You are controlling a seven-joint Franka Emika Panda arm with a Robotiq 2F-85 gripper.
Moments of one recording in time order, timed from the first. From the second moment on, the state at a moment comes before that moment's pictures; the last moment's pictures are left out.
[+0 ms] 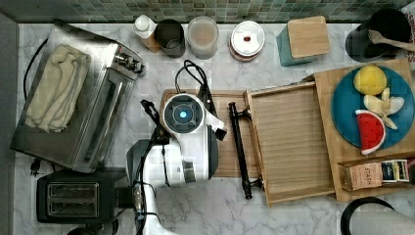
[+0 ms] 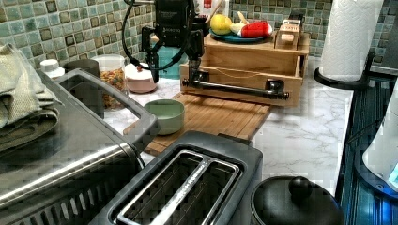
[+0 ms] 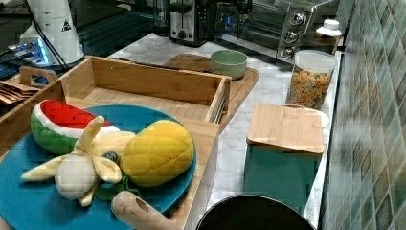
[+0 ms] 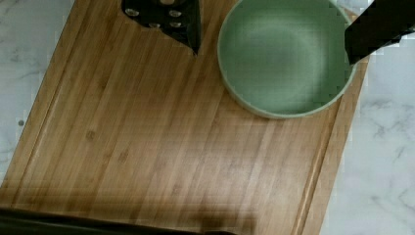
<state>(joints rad) 0.14 0.08 0.04 -2.24 0.04 0.77 0.64</state>
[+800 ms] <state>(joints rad) 0.14 0.16 0.04 -2.35 0.07 0.94 0.64</state>
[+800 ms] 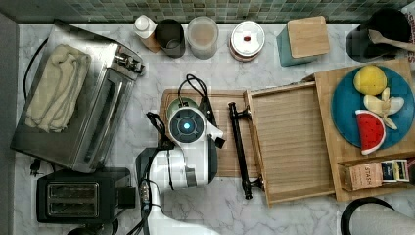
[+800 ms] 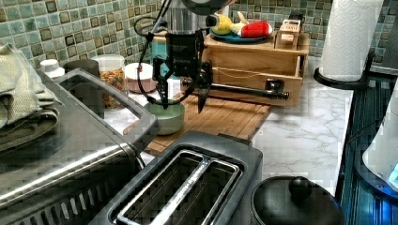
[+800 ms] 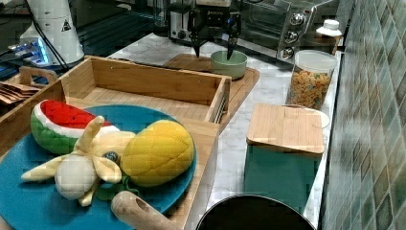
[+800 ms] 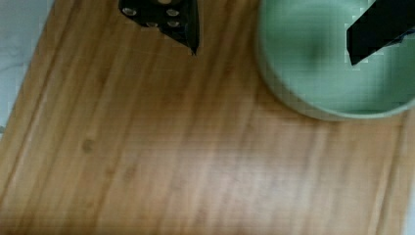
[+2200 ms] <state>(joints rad) 0.15 0.22 0.05 -2.35 0.07 1.03 0.64</state>
